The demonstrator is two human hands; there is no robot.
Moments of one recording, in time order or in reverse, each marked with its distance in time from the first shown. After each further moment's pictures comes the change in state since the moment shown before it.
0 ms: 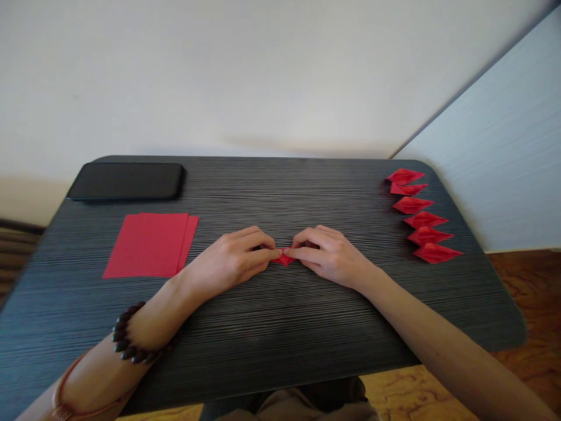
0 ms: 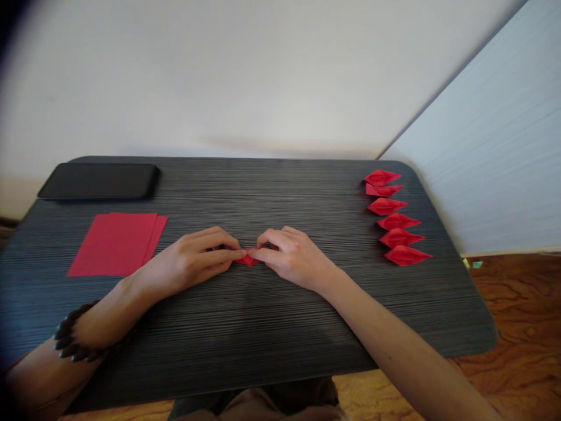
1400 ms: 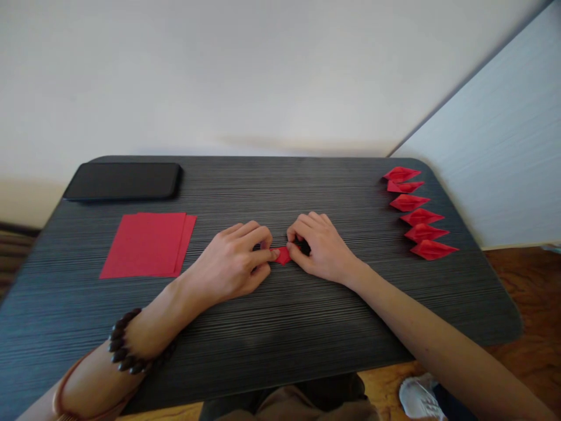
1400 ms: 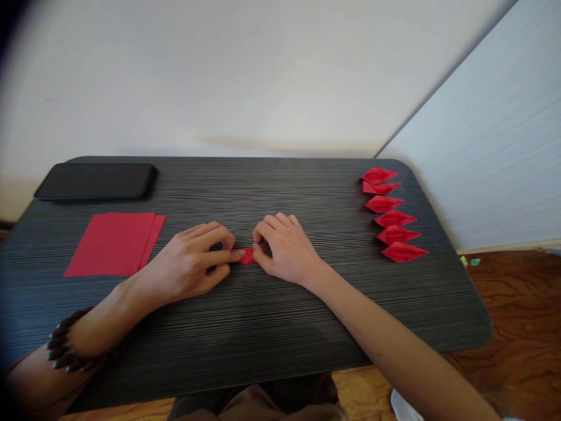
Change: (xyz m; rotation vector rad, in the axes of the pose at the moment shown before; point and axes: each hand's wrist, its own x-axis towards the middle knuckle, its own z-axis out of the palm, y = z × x) left_hand 0.004 0.013 -0.001 0.189 -0.033 -0.085; right_hand 0.020 -0.010 0.002 0.036 -0.082 0.369
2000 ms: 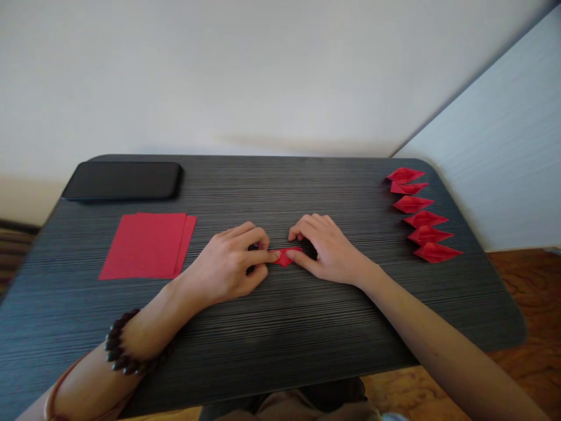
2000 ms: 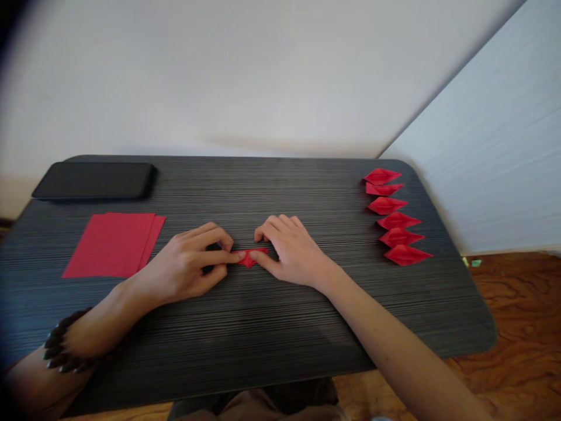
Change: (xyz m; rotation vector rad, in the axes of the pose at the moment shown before) left_hand -0.005 -0.003 0.001 -0.146 0.001 -0.066; right_hand -0.005 0.009 -0.008 0.098 -0.086 -0.044
